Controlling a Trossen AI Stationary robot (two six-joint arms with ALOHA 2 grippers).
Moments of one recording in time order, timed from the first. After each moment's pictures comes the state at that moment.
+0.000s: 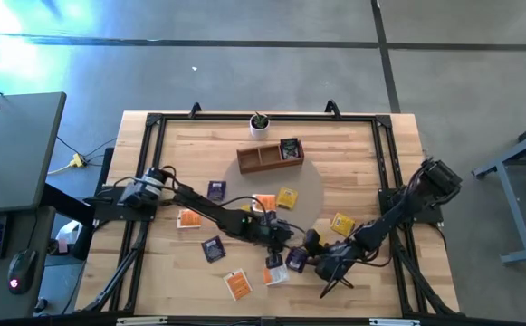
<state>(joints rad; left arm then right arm) -0.30 2.14 1.36 -0.05 -0.14 -0.42 0.67 1.76 0.66 0.19 0.42 -0.48</state>
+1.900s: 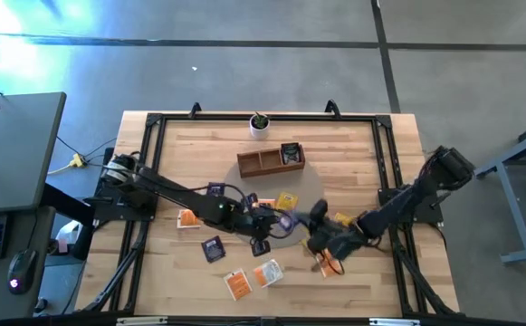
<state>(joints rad) -0.32 1.80 1.36 -0.47 -0.34 -0.48 0.54 1.53 0.68 0.23 0.97 -0.75</state>
